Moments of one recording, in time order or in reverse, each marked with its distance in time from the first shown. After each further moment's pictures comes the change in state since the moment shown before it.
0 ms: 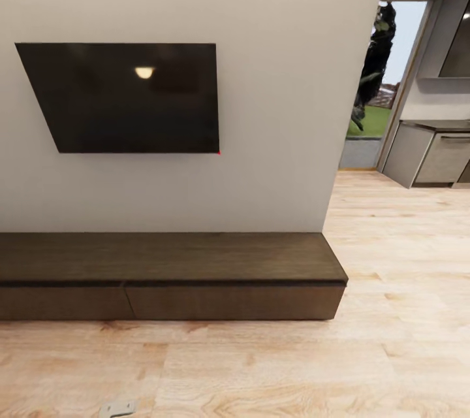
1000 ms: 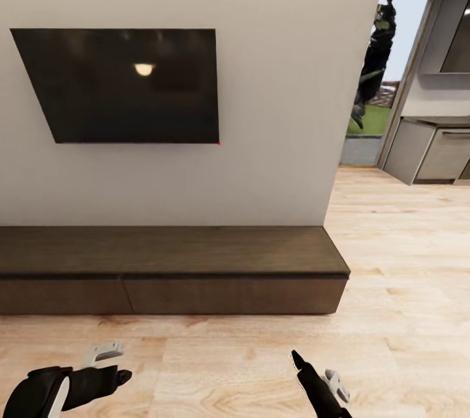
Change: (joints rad) left arm 0.000 0.054 0.143 -0.679 -0.002 0.868 -0.354; right arm -0.041 -0.057 -0.210 -0.175 -0.549 0.015 0.461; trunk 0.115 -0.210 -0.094
